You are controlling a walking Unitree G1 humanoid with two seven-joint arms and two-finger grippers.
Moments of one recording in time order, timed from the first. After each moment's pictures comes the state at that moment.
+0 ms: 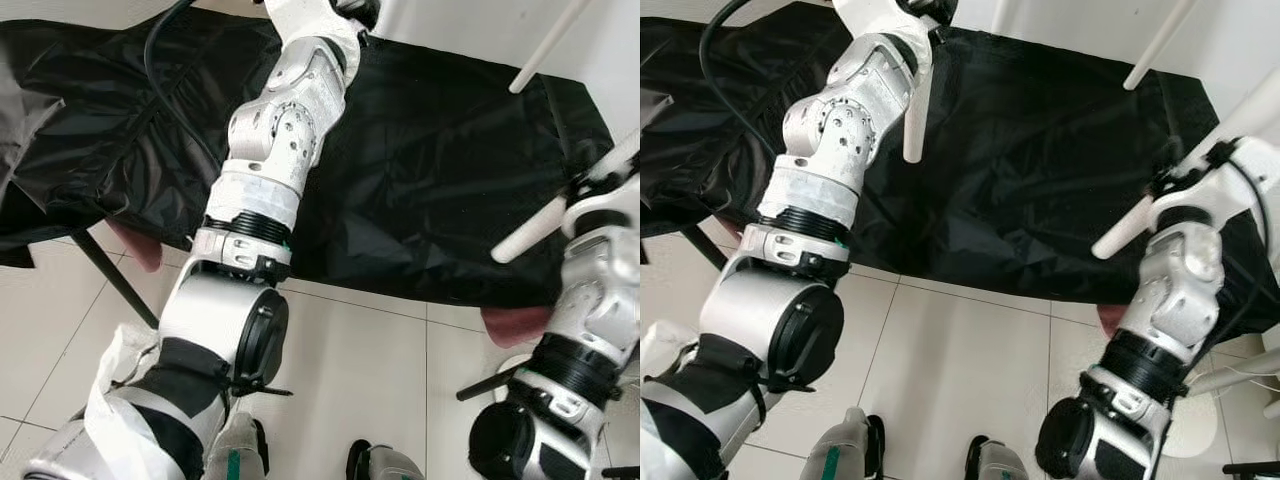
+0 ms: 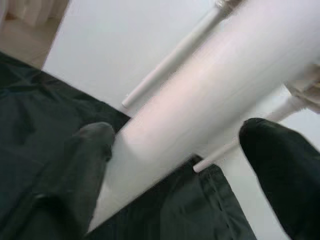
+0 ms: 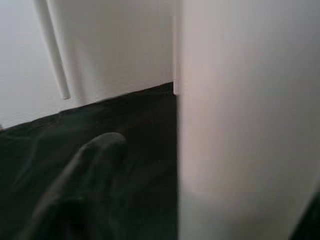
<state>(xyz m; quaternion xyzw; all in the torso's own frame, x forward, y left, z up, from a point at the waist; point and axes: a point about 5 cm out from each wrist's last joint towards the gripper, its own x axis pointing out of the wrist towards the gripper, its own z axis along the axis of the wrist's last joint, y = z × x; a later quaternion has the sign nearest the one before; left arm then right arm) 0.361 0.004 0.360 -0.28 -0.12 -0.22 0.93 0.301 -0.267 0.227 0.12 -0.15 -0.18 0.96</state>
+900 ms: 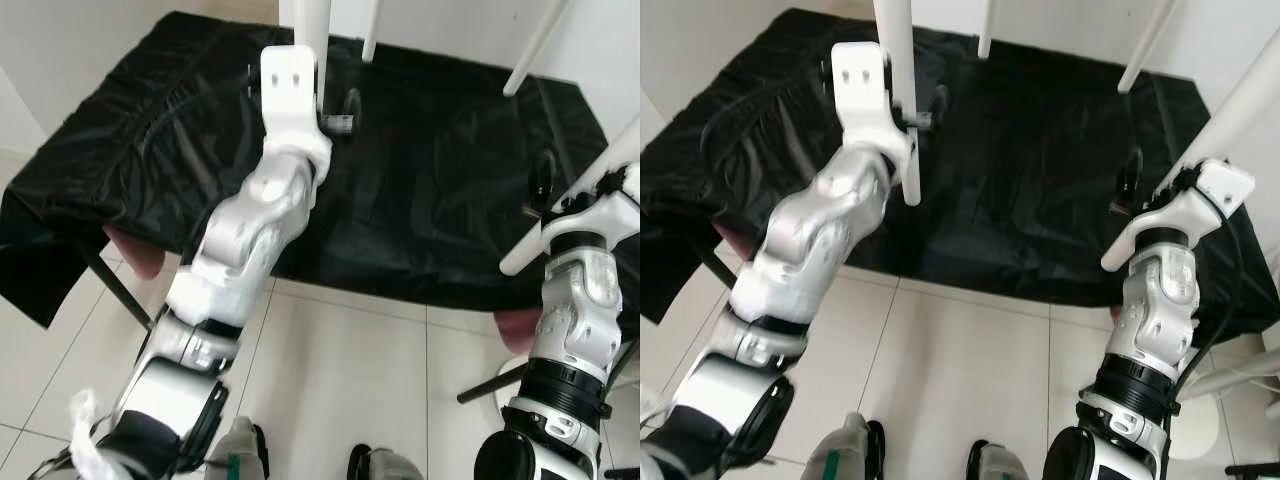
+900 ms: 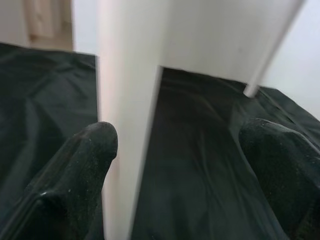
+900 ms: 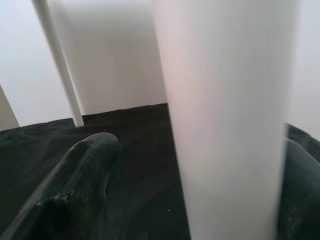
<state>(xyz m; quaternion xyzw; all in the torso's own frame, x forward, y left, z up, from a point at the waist) 0.328 0.037 0.266 -0.09 -0.08 -0.21 0.97 0.293 -0.260 0.216 0.06 -0.20 -0.14 0.97</state>
